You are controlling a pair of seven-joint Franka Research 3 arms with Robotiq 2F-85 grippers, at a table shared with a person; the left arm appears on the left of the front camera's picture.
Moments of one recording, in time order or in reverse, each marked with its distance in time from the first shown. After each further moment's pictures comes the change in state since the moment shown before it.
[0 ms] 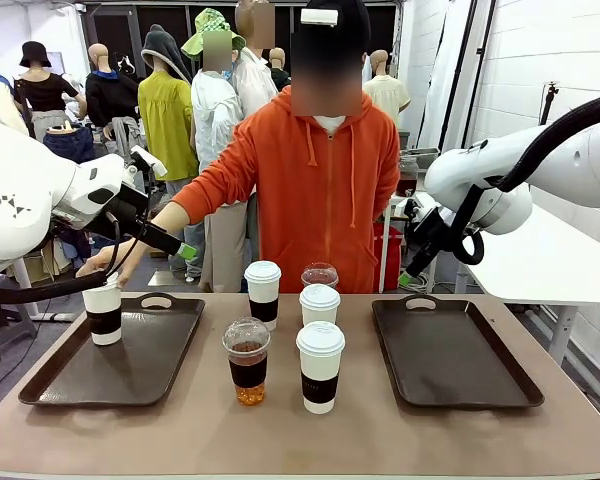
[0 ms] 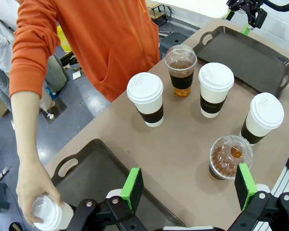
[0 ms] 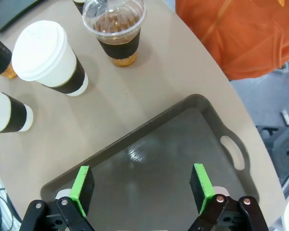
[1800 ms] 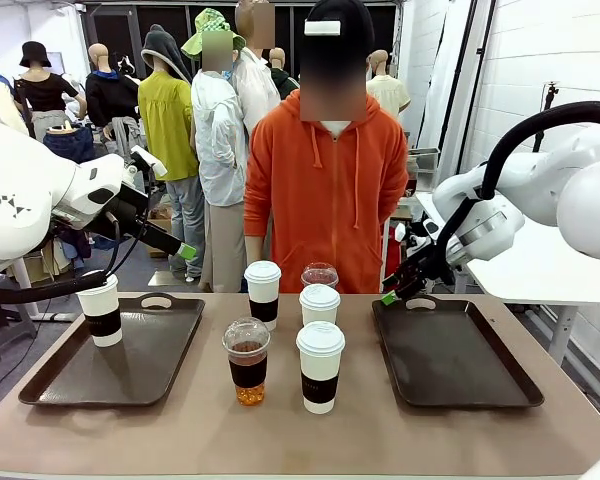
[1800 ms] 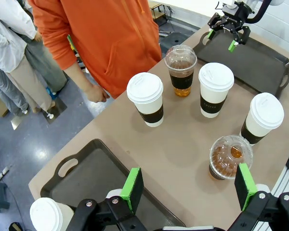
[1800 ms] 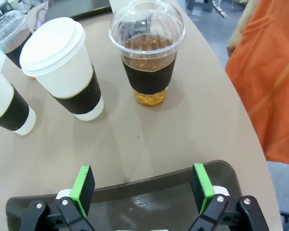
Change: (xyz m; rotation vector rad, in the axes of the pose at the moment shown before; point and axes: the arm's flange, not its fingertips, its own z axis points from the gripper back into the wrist) left arm 0.000 0.000 0.000 0.000 0.000 0.000; right arm -0.030 -0.054 -0.101 0.270 -0.301 0.224
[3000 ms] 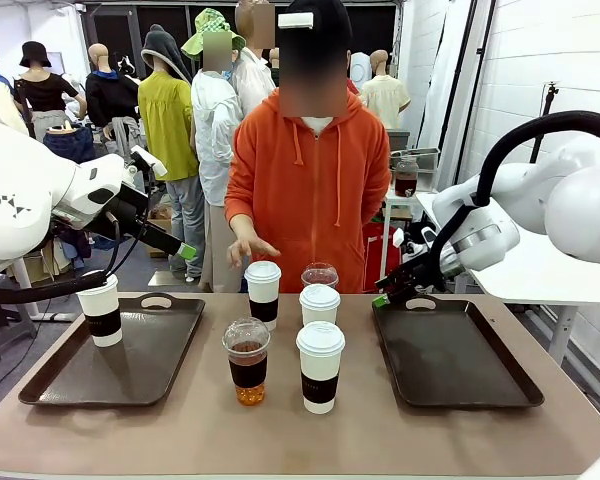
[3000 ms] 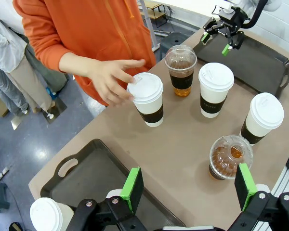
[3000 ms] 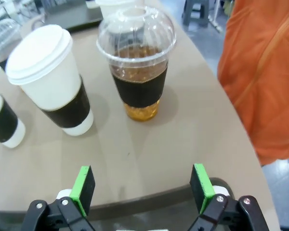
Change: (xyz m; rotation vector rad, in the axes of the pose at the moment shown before) left arm 0.000 0.000 0.000 0.000 0.000 0.000; right arm -0.014 -0.011 -0.025 -0.023 -0.119 0.017
